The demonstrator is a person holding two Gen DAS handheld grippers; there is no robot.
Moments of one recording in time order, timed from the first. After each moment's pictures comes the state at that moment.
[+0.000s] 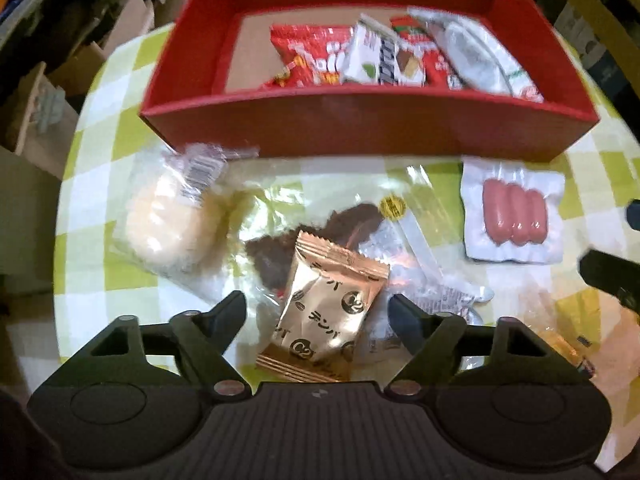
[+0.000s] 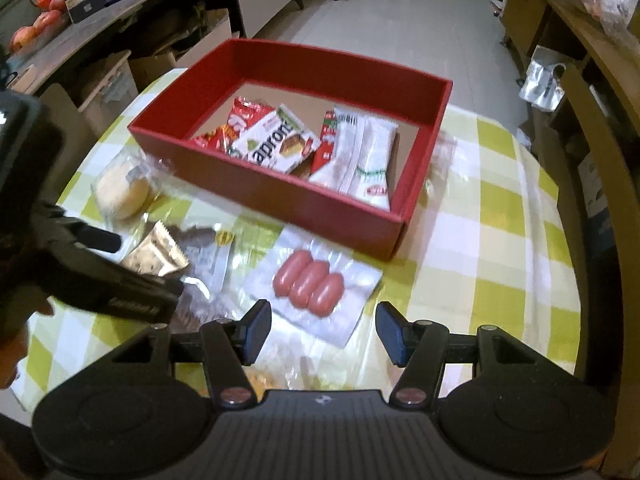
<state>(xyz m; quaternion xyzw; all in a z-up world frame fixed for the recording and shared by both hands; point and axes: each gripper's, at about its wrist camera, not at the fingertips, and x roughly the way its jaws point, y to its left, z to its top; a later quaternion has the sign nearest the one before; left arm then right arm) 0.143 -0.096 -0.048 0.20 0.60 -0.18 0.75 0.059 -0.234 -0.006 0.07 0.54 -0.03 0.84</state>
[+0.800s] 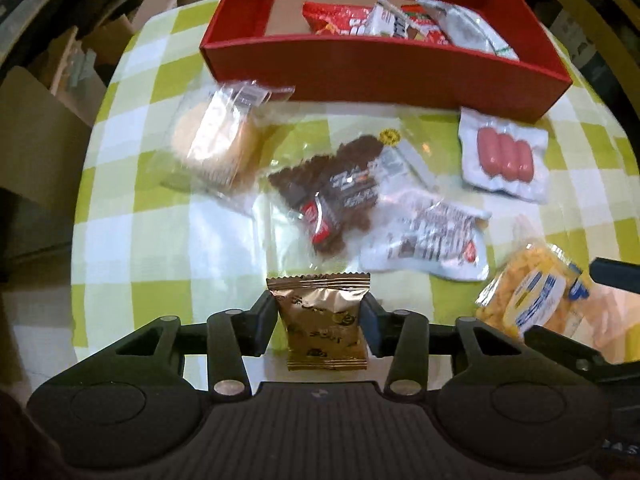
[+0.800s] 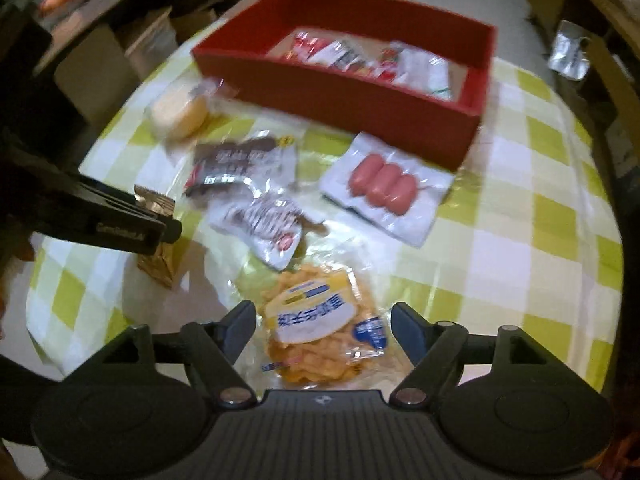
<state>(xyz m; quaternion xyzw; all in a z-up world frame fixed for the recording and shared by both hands) 0.100 -0.049 -0.029 0.17 0.61 -0.17 0.76 0.020 -0.179 -0.028 0.07 0.57 0.02 0.82</state>
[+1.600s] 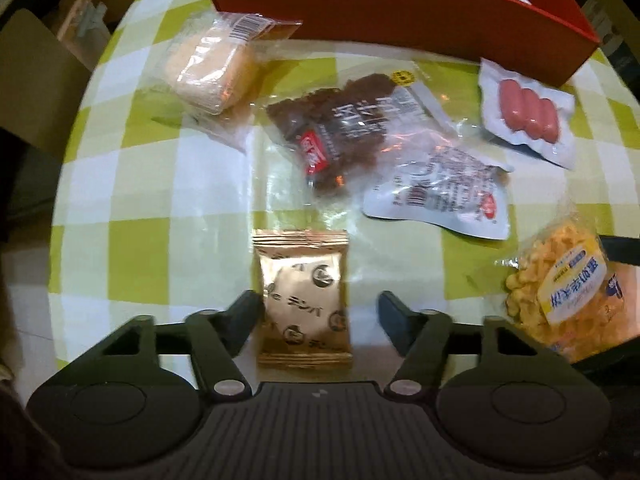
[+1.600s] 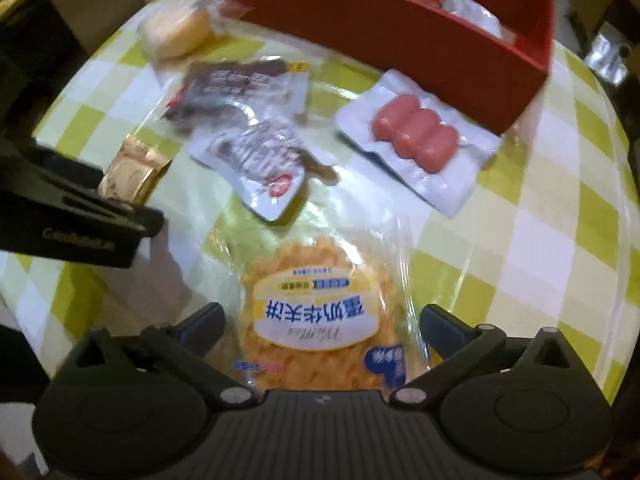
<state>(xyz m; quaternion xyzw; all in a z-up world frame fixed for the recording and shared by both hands) 0.078 -0.049 -0.056 0.16 0.63 -0.14 0.75 0.026 -0.181 -0.072 0.03 0.61 0.03 0.79</state>
